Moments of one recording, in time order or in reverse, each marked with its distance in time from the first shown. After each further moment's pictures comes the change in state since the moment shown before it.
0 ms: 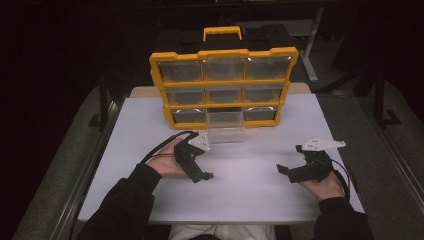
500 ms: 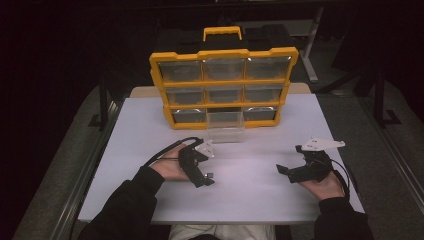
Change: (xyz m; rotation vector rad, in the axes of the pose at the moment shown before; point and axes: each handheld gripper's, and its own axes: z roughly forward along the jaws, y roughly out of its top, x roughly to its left) left arm -0.003 -0.006 0.021 0.075 -0.048 0.020; right arm 0.000 0.000 0.001 0.003 0.000 -0.002
